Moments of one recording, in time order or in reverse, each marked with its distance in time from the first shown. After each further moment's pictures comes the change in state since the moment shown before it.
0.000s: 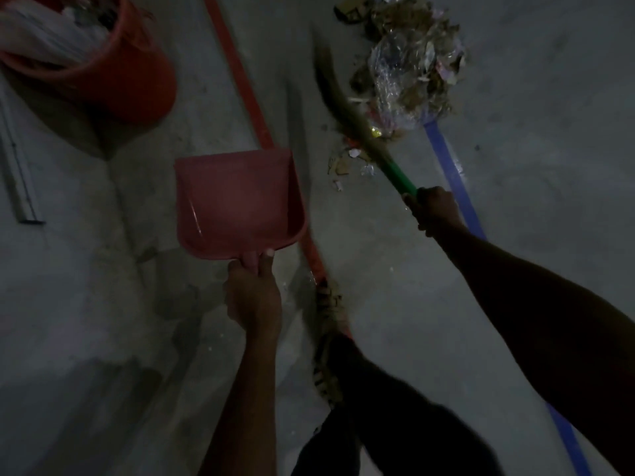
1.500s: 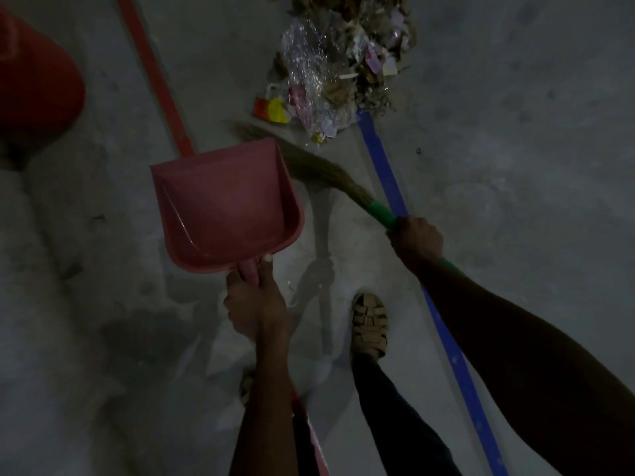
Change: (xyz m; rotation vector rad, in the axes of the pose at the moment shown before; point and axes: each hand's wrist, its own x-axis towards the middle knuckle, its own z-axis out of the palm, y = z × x) left_hand -0.136 0.150 0.229 0.110 0.101 -0.217; right_hand 0.134 0.189 -0.086 -0.316 -0.080 0.042
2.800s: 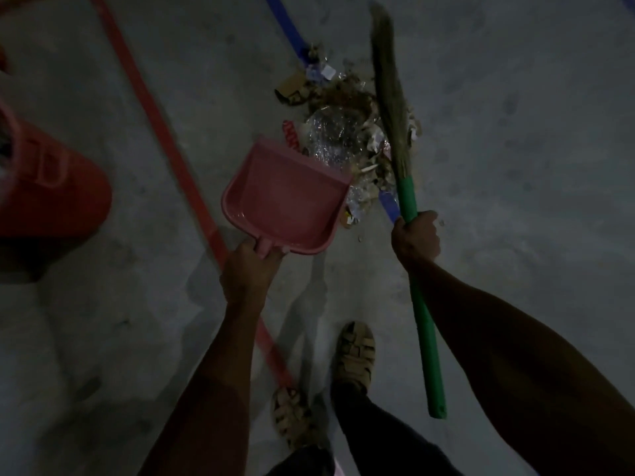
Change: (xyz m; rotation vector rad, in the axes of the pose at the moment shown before) left_hand 0.262 0.153 0.012 0.224 -0.433 0.548; right_hand 0.102 -0.202 -0.063 0.516 0.385 0.427
